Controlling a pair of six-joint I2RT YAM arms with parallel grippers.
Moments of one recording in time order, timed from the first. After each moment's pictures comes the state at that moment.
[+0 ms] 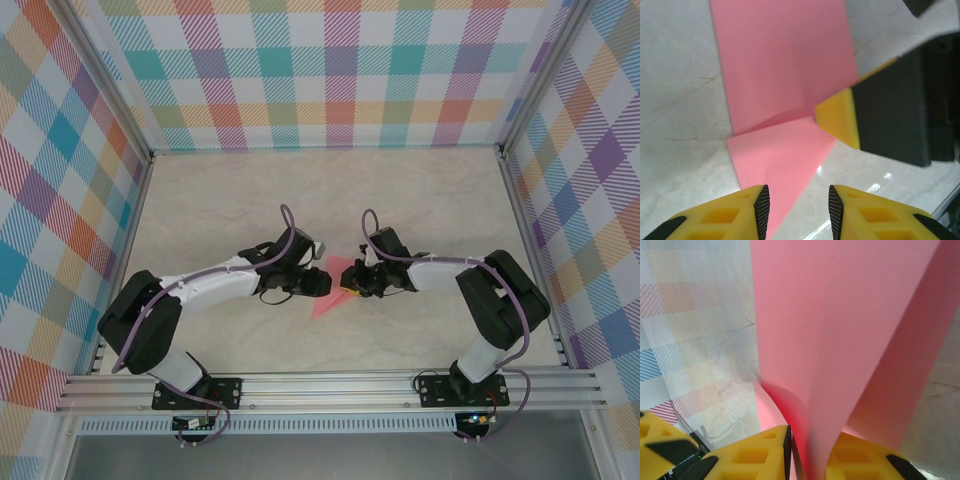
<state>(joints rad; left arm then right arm) -0.77 1.54 0.90 -0.36 0.25 -0.53 0.58 1.66 0.73 -0.04 -0.56 0.89</state>
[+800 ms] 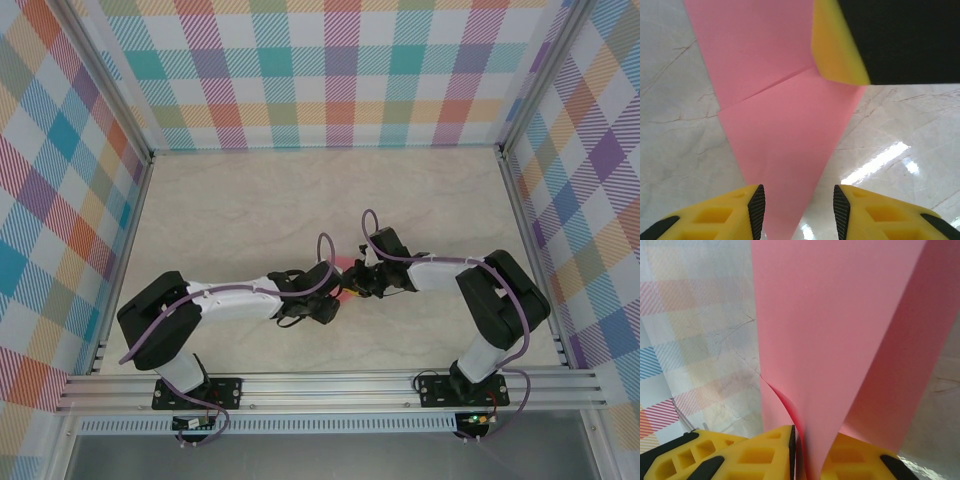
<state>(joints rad) -1.00 1.62 0.89 -0.36 -0.12 -0.44 0.58 1.66 0.73 -0.05 -0.57 0.89</state>
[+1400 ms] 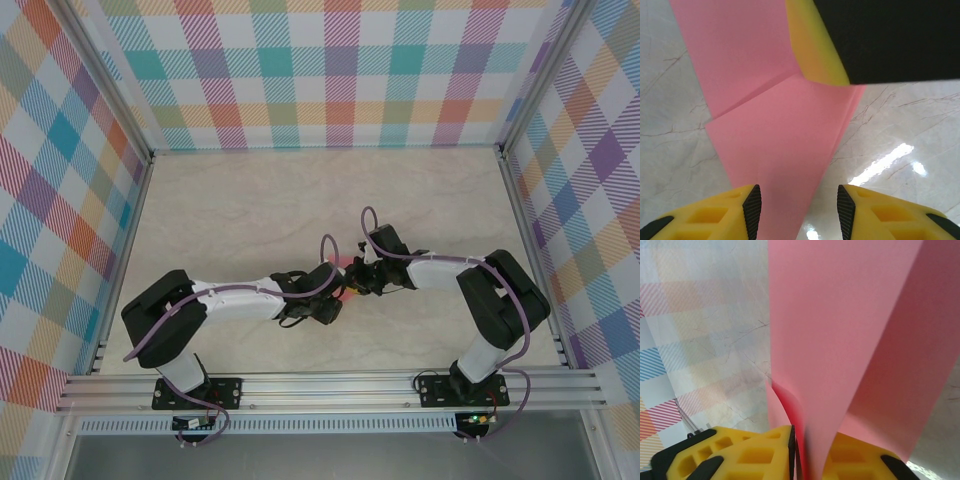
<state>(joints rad) -1.01 1.65 0.89 -0.34 -0.14 -0.41 0.58 1.66 0.76 -0.07 -0.57 0.89</state>
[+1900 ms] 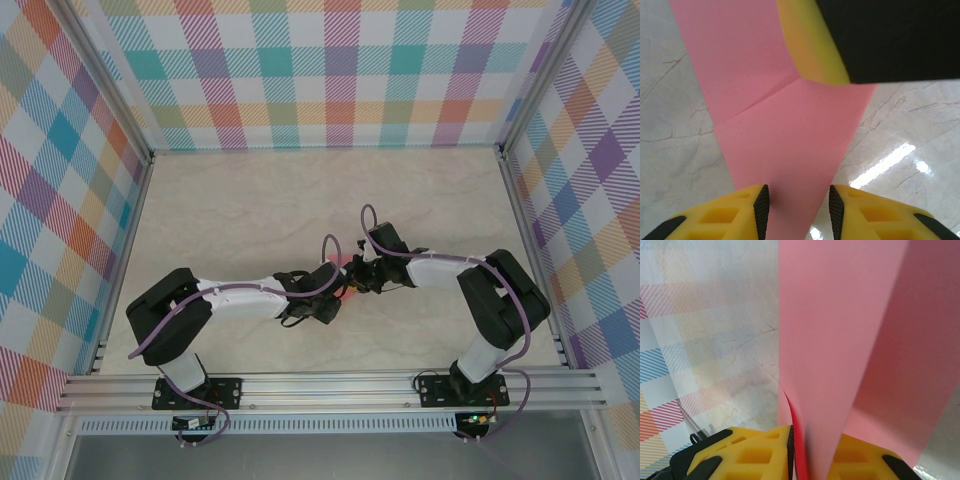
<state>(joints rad) -1.01 1.67 0.90 -0.34 -0.15 -0.41 0.58 1.66 0.78 -0.08 -0.57 0.89</state>
